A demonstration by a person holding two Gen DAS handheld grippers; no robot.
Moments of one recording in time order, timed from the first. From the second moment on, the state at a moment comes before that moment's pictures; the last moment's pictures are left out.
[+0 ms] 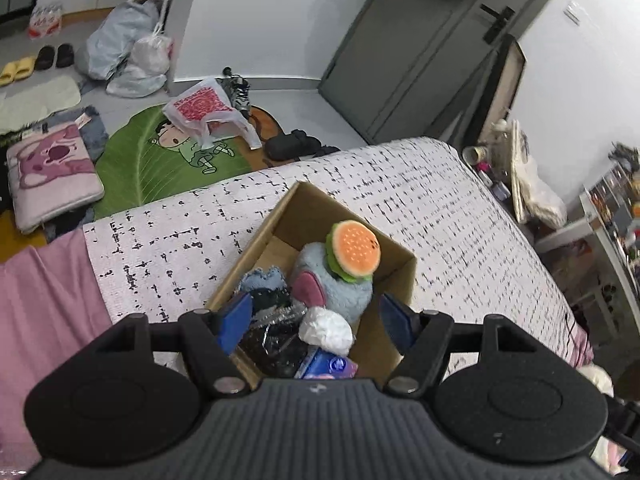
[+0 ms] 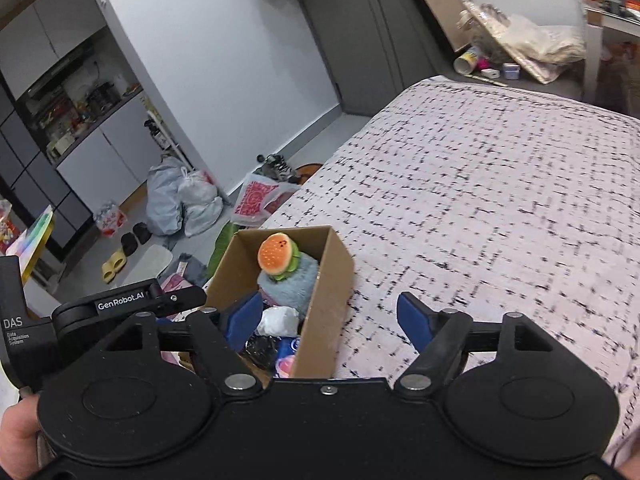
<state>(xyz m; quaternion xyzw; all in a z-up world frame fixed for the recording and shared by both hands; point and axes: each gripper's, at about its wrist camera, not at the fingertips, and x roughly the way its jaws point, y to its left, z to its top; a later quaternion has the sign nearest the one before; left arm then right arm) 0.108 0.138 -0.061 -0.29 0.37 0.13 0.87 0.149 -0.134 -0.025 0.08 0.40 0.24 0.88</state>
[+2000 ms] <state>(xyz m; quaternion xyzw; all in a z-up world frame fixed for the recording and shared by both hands) -0.003 0.046 0.046 -0.10 0.37 0.02 0.93 0.022 -0.222 0.026 0.08 0.36 0.20 0.91</state>
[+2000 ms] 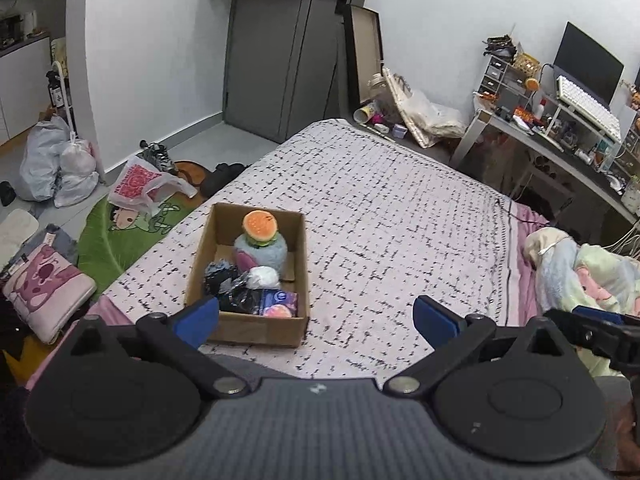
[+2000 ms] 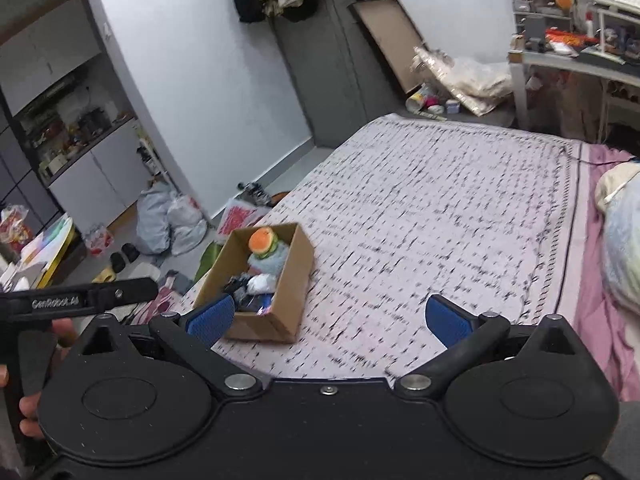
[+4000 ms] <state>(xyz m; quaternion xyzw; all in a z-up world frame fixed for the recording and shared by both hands) -0.011 0.047 0.028 -0.07 0.38 0.02 0.92 0.018 -0.209 0.018 0.07 0.37 0.20 0.90</state>
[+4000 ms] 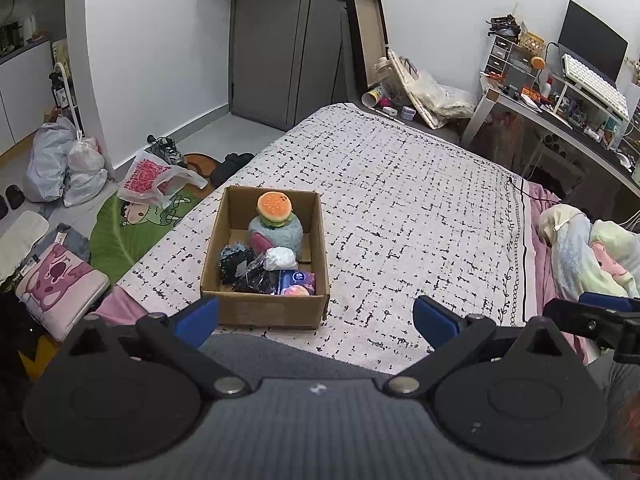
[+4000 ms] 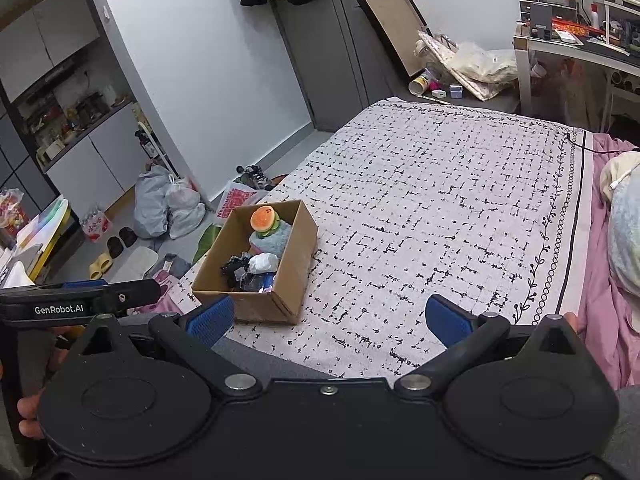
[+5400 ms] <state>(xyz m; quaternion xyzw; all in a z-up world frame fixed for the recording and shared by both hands) -0.004 0.040 0.022 -0.06 0.39 0.01 0.92 0.025 -0.206 0.007 0.08 0.38 0.20 0.90</state>
